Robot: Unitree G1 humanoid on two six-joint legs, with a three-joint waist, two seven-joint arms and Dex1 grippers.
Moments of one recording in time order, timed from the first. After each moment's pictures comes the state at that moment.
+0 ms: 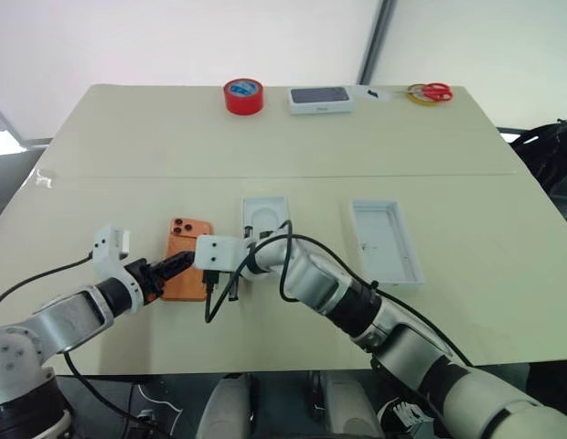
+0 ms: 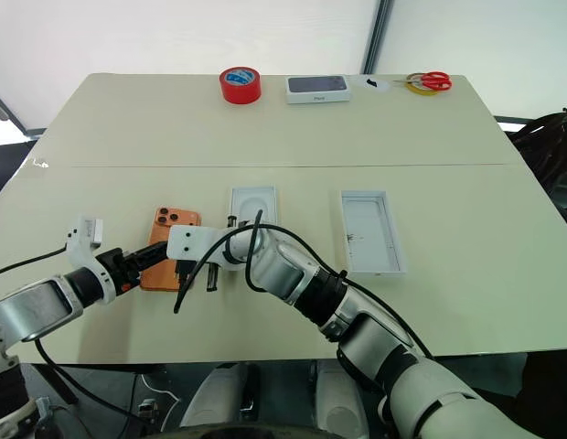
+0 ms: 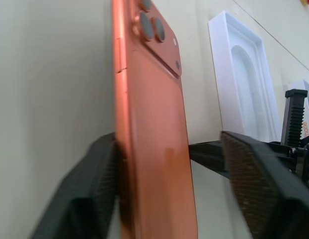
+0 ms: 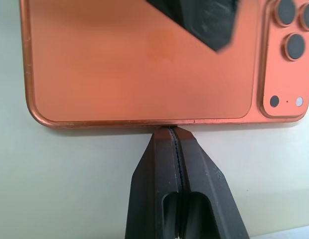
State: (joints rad) left arm -0.09 0.51 0.61 -0.33 -1.49 1.31 0.23; right arm -0.83 -0.03 0.72 0.20 -0.27 0.60 0.81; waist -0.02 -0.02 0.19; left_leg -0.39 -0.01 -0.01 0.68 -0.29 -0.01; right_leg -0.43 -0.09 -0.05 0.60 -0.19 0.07
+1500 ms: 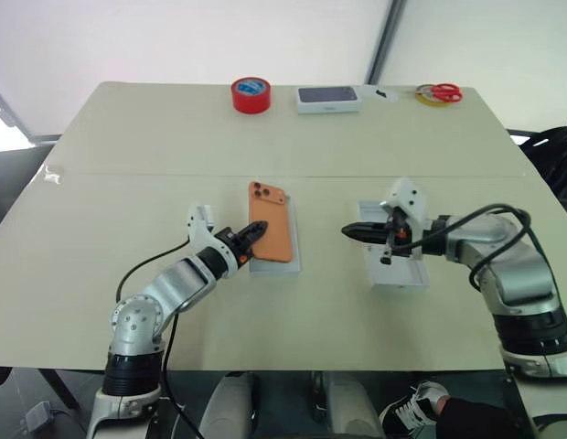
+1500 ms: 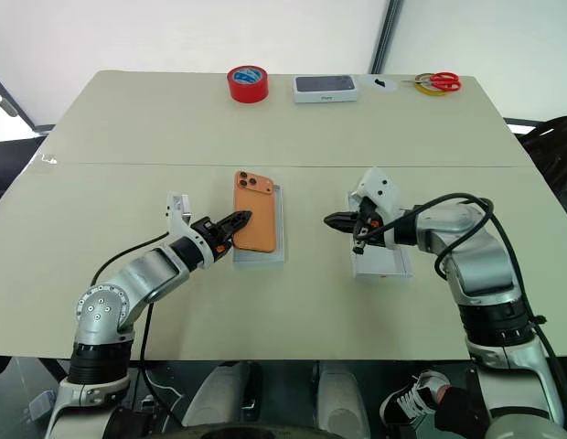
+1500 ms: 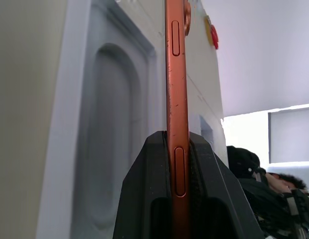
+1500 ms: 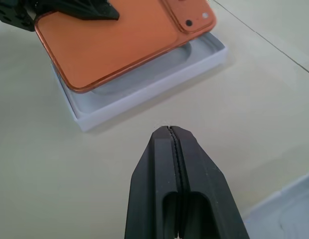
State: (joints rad) left arm -0.26 0.24 0.09 -0.21 -1.60 0.76 0.40; right arm -0.43 -0.69 -0.01 -0.19 0.28 0.70 1.06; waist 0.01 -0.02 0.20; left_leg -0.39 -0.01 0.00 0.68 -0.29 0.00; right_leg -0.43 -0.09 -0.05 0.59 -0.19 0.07
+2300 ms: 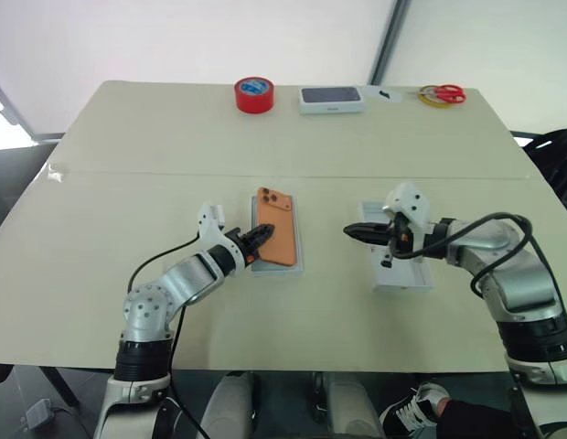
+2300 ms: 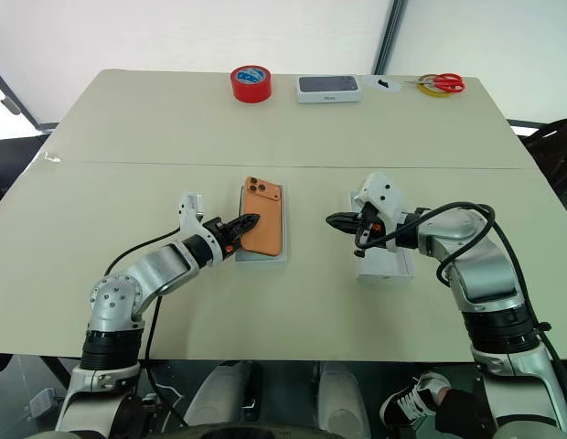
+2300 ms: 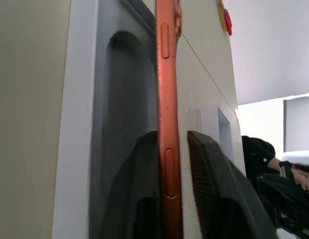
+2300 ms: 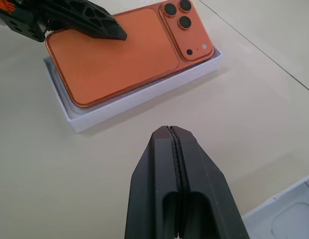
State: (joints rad) left arm -0.32 0.21 0.09 -0.14 -1.50 0.85 0.37; right arm -0.42 -0.69 0.02 -0.19 0.30 0.60 1.01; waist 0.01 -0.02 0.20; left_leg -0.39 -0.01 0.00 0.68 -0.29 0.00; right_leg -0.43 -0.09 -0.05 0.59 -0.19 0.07
